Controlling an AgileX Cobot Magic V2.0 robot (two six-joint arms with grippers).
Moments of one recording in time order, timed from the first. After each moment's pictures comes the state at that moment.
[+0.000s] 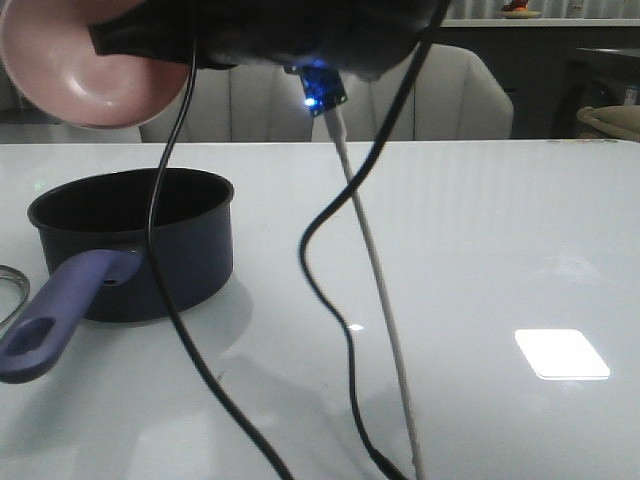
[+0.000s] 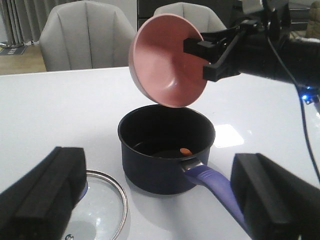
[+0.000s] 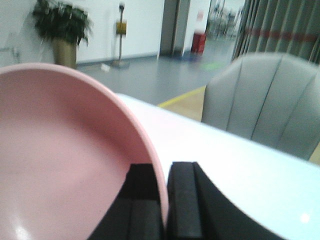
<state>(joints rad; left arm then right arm) -0.35 0.09 -0.34 0.09 0.48 -0.14 0.80 1.96 -1.38 0.39 -0.54 -0.38</state>
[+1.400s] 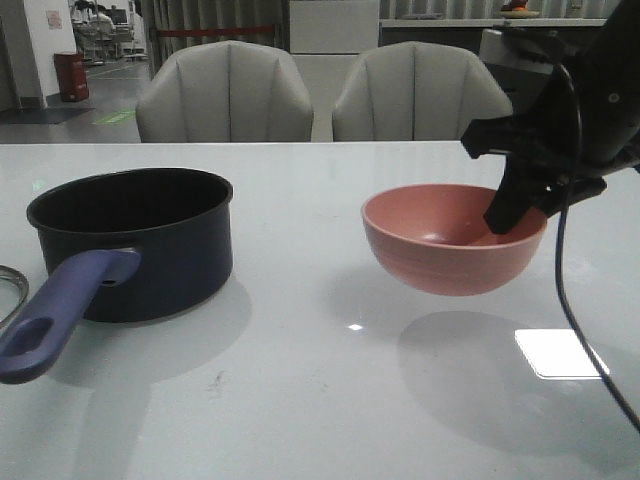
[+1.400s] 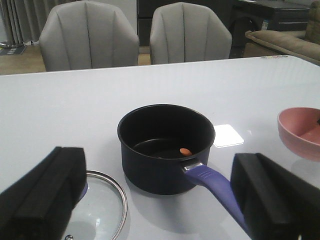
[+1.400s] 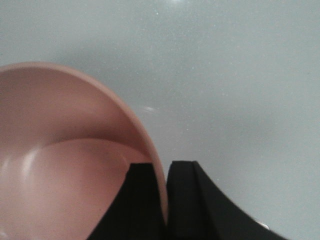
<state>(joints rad) -0.35 0.09 -0.34 0.09 0.48 -0.14 0.21 1.73 -1.11 0.44 0.55 -0.34</state>
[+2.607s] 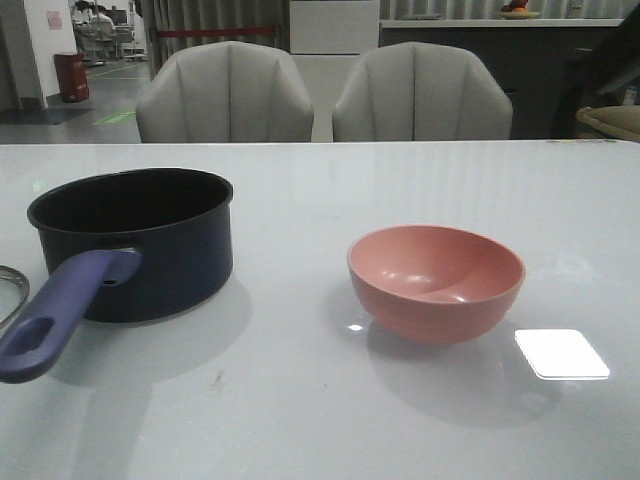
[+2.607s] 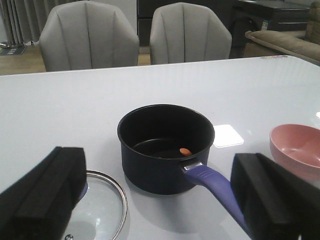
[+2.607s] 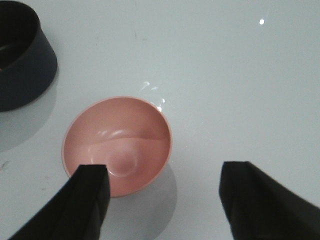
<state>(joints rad) -0.35 0.09 -0.34 0.09 0.48 -0.14 0.24 0.93 -0.67 0.38 0.40 -0.33</state>
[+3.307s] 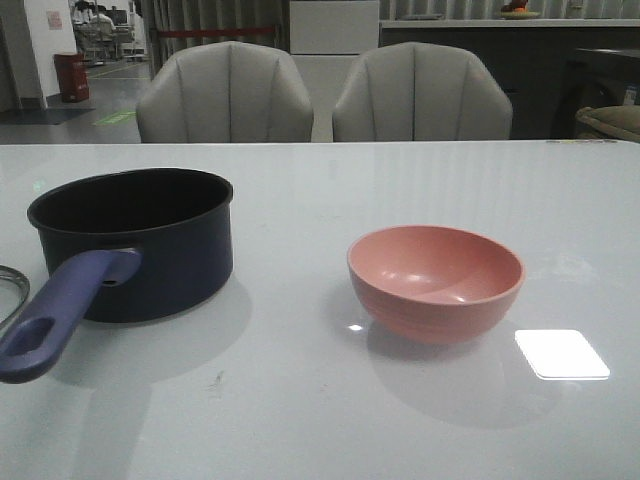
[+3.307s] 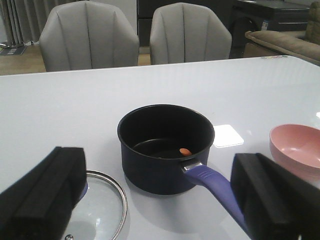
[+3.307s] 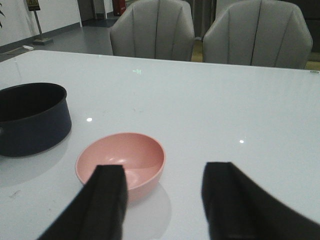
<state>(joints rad) -0.35 0.09 -0.34 0.09 0.48 -0.14 0.24 0.15 -0.19 0.43 0.24 -0.33</state>
